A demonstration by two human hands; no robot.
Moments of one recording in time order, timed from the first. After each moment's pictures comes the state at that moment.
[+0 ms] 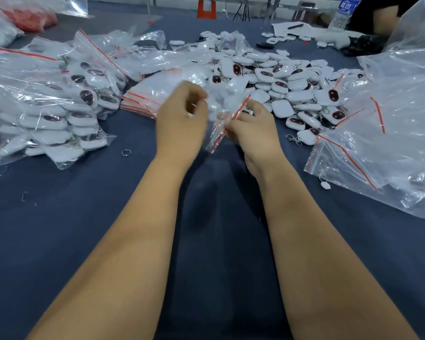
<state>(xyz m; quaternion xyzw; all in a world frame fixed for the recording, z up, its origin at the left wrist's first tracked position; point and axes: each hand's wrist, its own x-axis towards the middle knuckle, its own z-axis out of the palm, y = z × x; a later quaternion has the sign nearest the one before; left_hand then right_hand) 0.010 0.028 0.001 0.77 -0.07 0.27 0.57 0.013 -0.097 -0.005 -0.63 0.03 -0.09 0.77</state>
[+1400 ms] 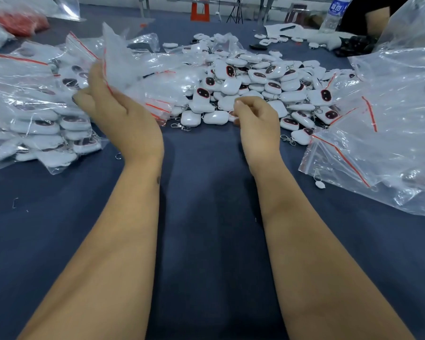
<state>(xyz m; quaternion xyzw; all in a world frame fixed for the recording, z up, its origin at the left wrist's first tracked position) 0.016 0.056 0.011 0.64 0.11 0.52 0.56 0.003 -0.105 0.006 -0.73 0.08 -0.18 0.65</state>
